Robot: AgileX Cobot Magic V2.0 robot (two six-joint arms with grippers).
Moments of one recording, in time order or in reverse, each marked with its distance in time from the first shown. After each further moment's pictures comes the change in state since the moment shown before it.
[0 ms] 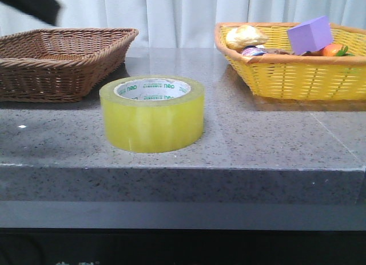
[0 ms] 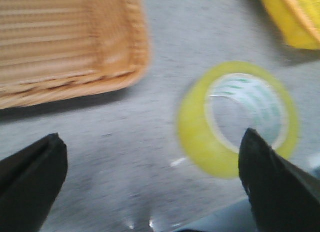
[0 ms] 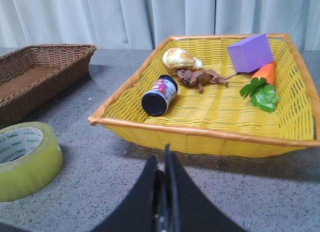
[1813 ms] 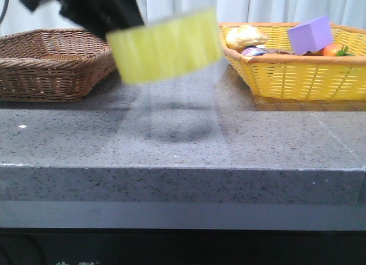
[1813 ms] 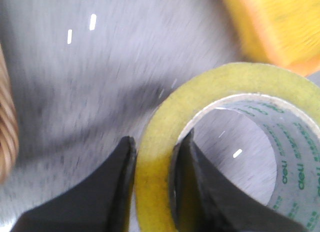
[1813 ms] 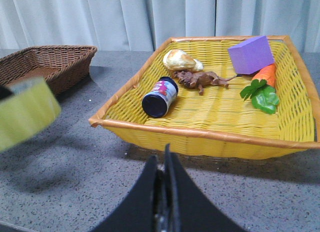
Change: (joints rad) left arm -0.077 0.420 -0.412 -0.097 0.143 0.005; right arm 0.000 0.000 0.002 -0.002 -0.008 0.002
